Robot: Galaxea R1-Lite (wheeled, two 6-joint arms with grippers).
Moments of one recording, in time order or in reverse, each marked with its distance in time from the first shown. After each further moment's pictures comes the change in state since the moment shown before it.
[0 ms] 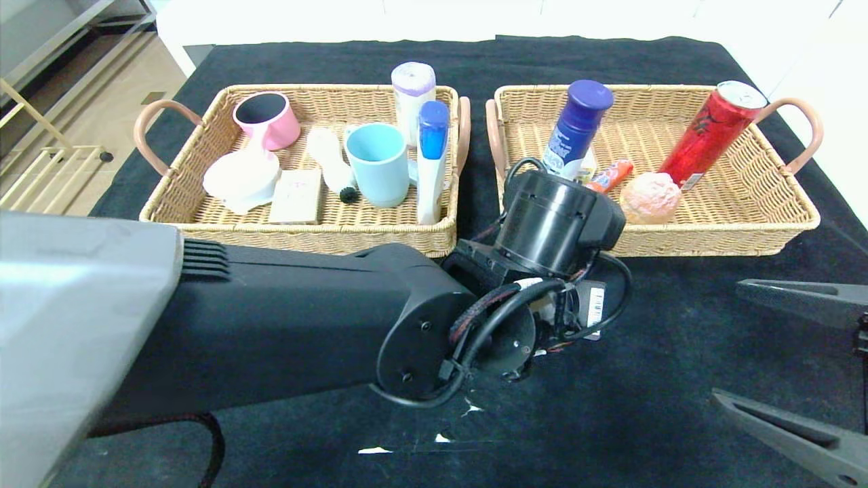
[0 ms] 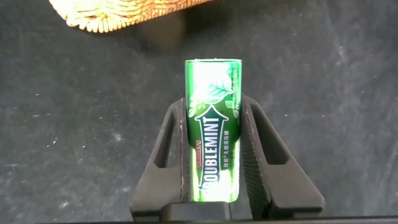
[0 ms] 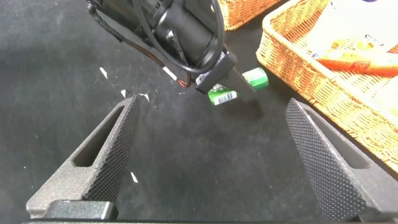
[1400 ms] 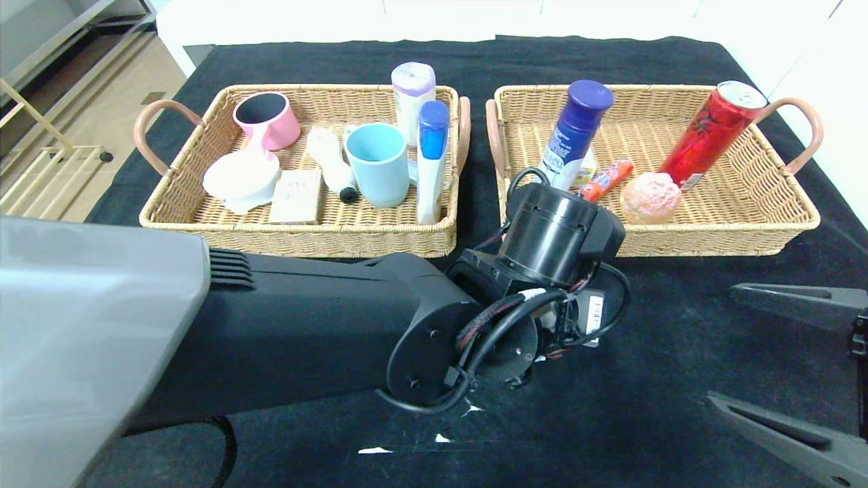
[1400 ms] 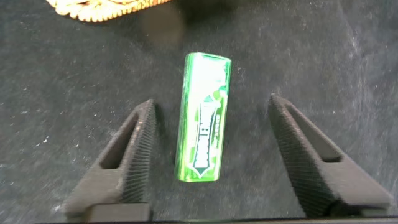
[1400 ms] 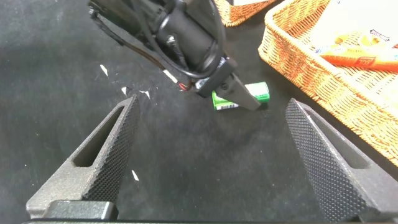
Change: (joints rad) left arm -0.002 0.005 0.021 -0.008 0.005 0.011; right arm 0.000 0.007 0.005 0.000 0.000 0.000
